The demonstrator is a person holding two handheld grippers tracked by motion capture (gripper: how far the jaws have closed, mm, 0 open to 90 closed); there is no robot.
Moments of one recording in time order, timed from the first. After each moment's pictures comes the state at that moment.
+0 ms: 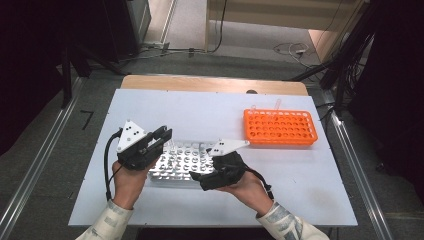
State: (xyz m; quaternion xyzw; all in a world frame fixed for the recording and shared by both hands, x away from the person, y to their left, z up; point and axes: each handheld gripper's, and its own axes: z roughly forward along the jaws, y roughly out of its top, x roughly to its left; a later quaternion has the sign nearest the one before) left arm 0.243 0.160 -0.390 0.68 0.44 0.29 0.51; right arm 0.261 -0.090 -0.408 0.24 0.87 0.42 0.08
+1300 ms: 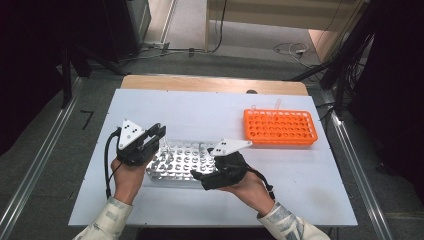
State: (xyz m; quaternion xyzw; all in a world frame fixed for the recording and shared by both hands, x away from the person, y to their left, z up) left arm 0.254 0.168 -0.407 0.67 0.46 0.31 0.50; right arm 0.260 -0.094 -0.405 0.24 0.87 0.43 0.09
